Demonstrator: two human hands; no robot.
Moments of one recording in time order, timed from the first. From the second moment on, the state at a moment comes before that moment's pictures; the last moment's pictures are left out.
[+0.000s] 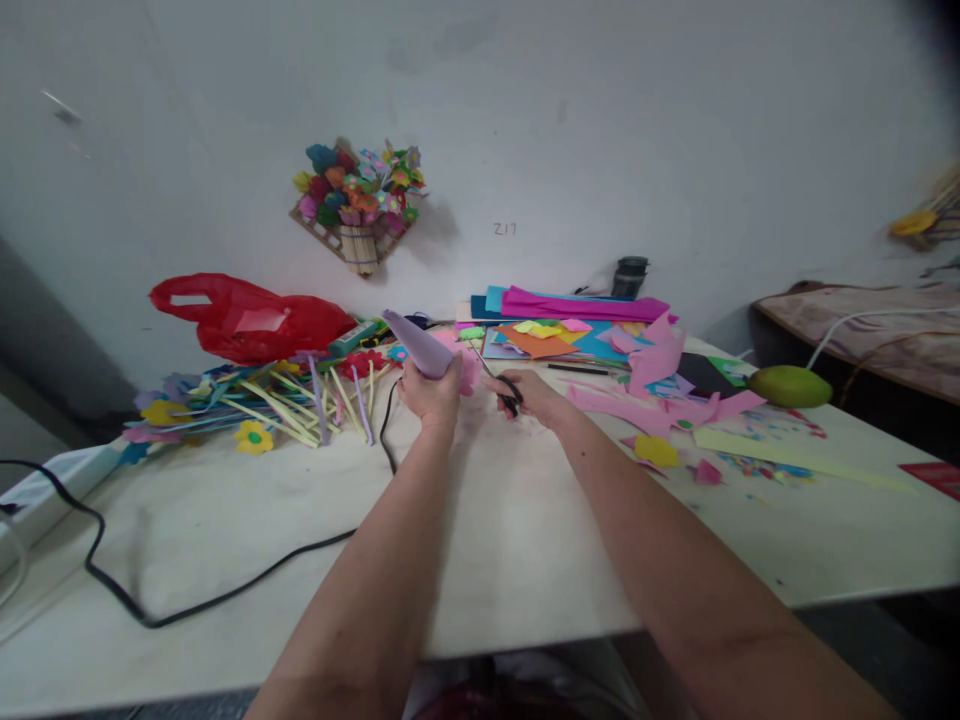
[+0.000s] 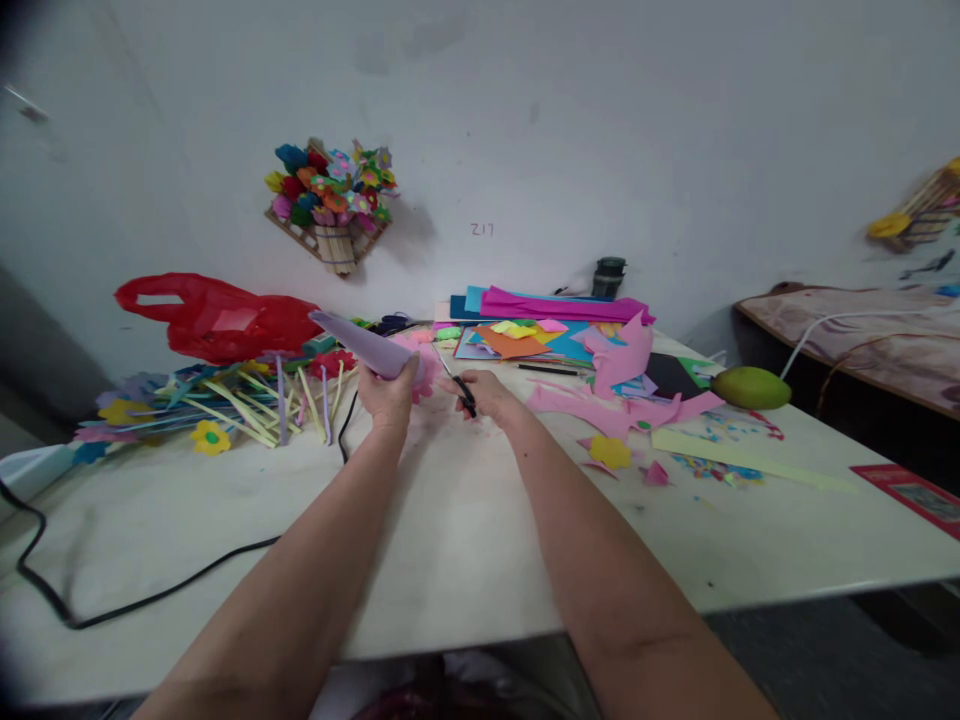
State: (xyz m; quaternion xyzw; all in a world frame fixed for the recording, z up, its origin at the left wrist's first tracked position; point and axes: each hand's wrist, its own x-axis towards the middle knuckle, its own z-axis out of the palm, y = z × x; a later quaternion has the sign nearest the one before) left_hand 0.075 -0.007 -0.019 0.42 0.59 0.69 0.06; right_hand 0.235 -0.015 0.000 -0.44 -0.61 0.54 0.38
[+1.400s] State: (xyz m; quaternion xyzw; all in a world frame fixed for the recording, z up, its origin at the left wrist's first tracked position) left_hand 0.077 -0.010 -0.016 0.39 0.62 0.68 0.06; right_hand 0.231 -0.010 -0.006 -0.45 -0.63 0.51 0.38
